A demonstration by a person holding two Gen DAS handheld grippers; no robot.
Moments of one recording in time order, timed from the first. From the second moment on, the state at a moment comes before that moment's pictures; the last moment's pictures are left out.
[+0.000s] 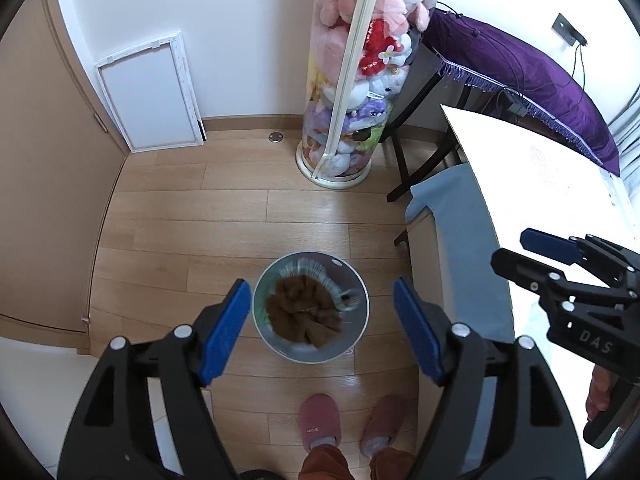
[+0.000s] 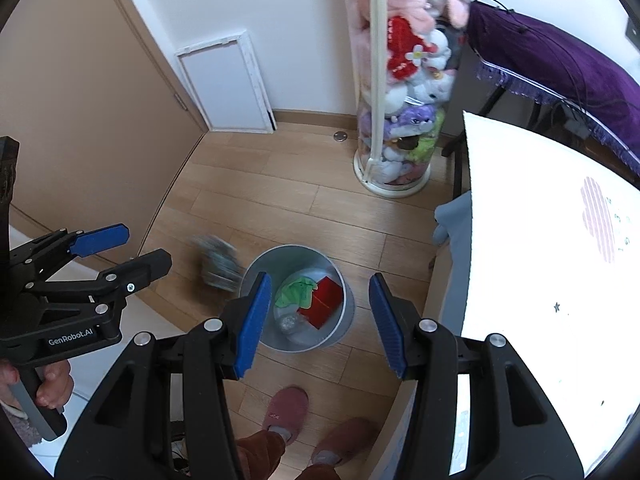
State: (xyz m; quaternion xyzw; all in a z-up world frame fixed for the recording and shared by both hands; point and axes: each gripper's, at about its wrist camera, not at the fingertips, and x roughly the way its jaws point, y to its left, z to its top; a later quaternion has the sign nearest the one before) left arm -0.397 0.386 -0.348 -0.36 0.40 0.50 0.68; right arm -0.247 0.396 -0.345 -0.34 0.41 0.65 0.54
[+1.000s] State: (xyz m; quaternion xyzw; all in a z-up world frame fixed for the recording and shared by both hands) left arm -0.187 0.293 -0.257 -0.18 0.47 0.28 0.82; right arm -0.080 0.161 -0.249 -0.15 0.45 0.43 0.76
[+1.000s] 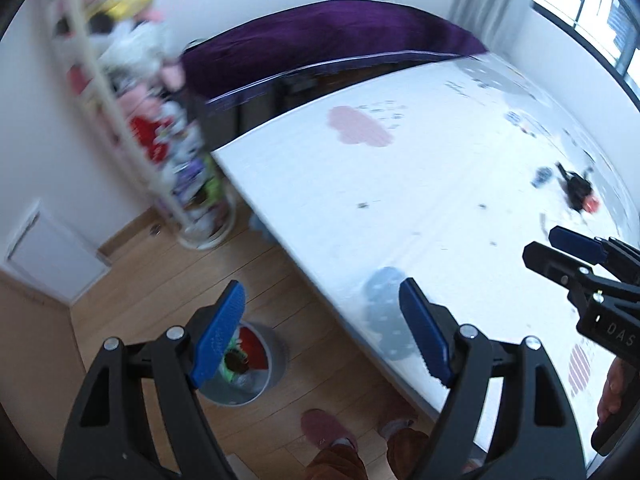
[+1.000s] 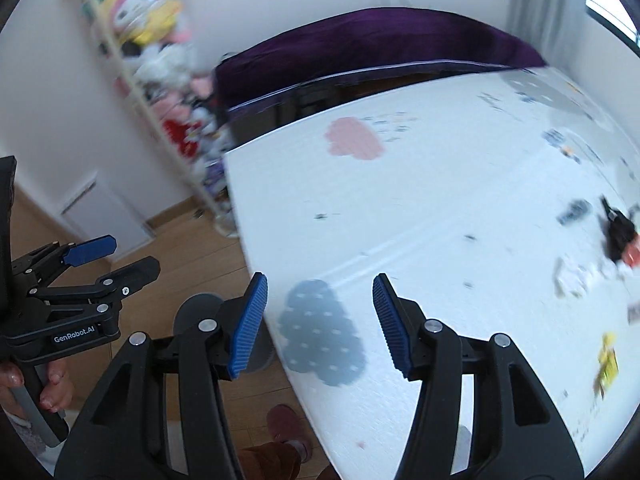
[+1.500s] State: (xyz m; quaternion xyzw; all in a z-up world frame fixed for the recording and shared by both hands) left arm -0.043 0.147 -0.187 -0.06 0.48 0.09 0.87; right arm 0.015 -0.029 -0.182 -0.05 0.45 0.25 0.85
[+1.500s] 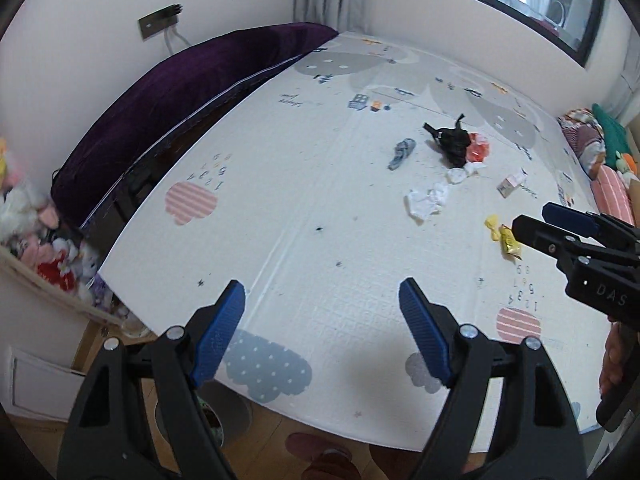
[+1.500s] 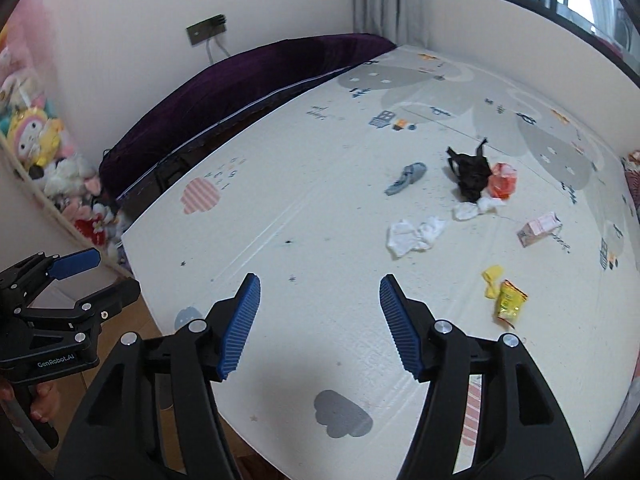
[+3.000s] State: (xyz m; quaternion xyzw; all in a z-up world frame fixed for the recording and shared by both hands) left arm 0.224 -0.004 -0.292 0.06 0.52 -0.17 0.83; right arm 0.177 -0.208 -0.299 0.08 0.50 -0.05 0.86
